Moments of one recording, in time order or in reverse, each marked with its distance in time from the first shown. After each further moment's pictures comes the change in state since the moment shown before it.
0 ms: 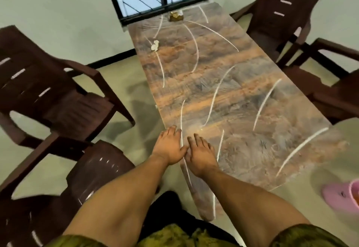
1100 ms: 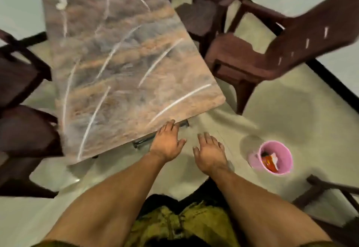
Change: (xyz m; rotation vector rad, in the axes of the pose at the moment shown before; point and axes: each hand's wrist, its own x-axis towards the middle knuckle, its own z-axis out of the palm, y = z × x) left_hand -0.019 0.502 0.200 -0.099 -0.050 0.005; right_hand -0.235 0.510 -0.077 -0.073 -0.061 0.157
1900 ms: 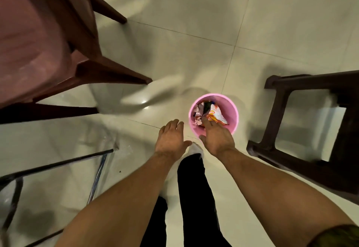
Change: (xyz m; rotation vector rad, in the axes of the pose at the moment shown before) left_hand 0.356 0.357 0.374 0.483 -0.576 0.438; right_hand 0.170 0.533 0.157 0.469 -0.067 0.592
